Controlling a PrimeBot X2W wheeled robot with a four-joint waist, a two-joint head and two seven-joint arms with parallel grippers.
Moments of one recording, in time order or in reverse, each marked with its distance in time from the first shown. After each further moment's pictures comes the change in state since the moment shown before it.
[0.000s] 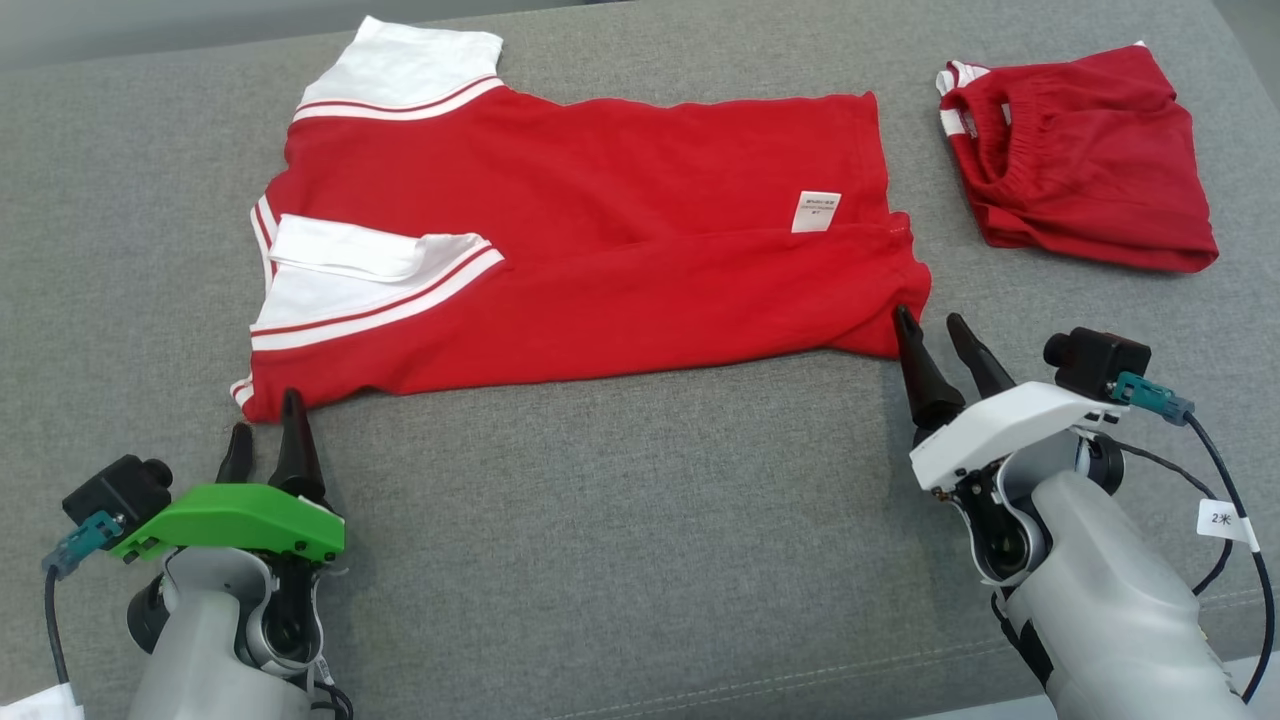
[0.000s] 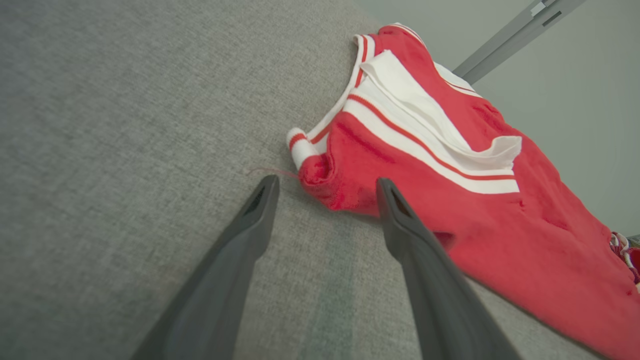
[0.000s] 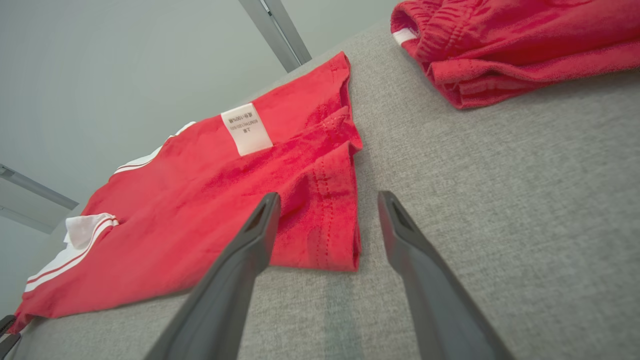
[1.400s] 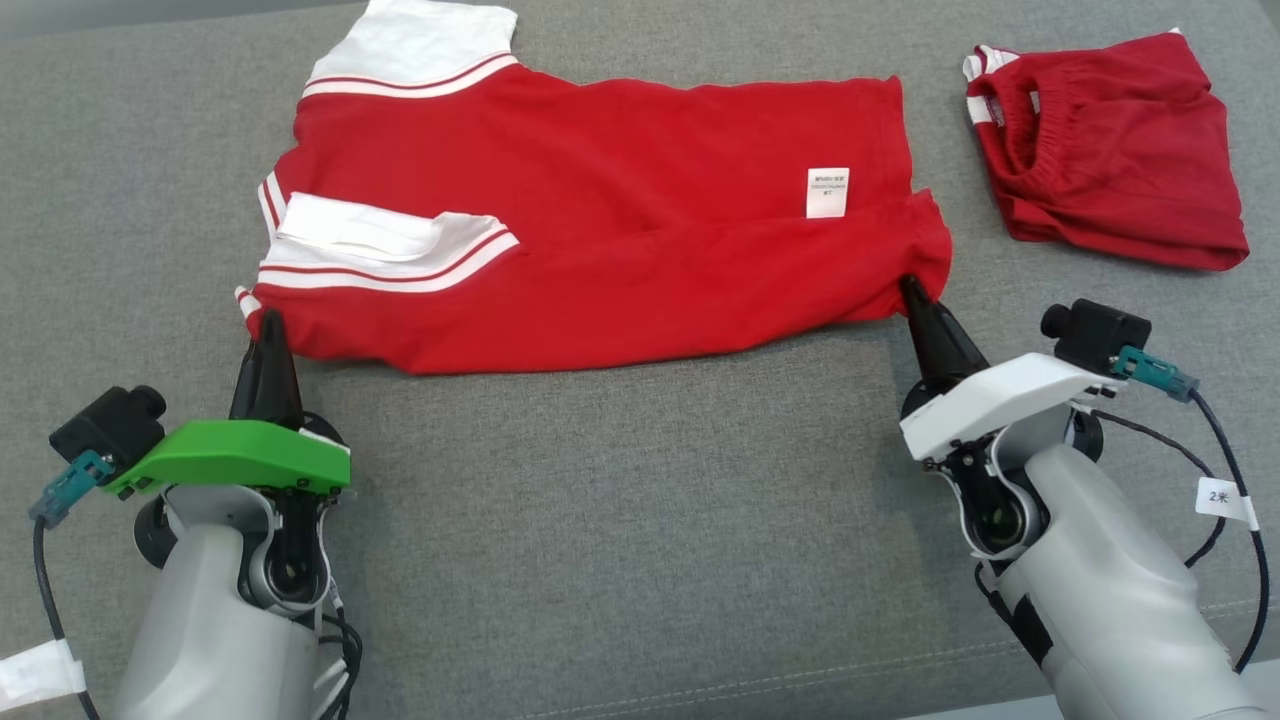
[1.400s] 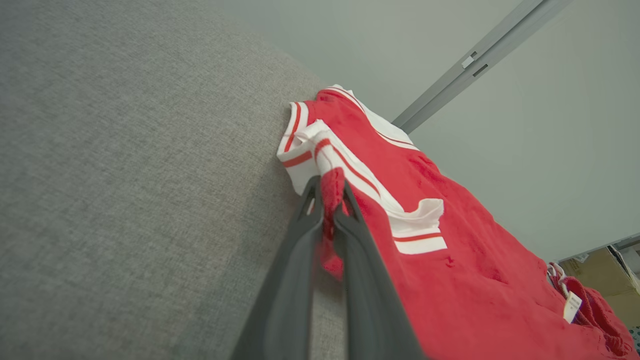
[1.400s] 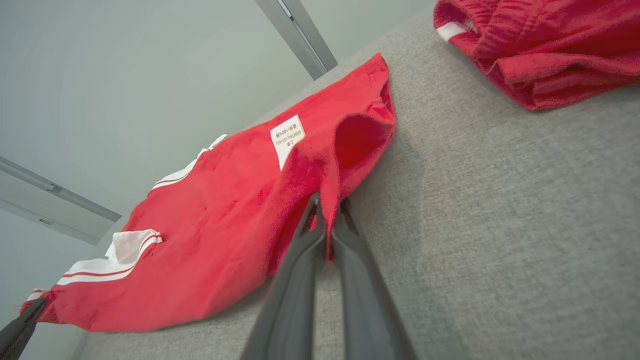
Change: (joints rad) left arm -0.092 -0.012 -0.013 -0.034 -0.026 -0.068 -0.058; right arm -0.031 -0.005 0.060 -0.046 0.127 0.000 -0.001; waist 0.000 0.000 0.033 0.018
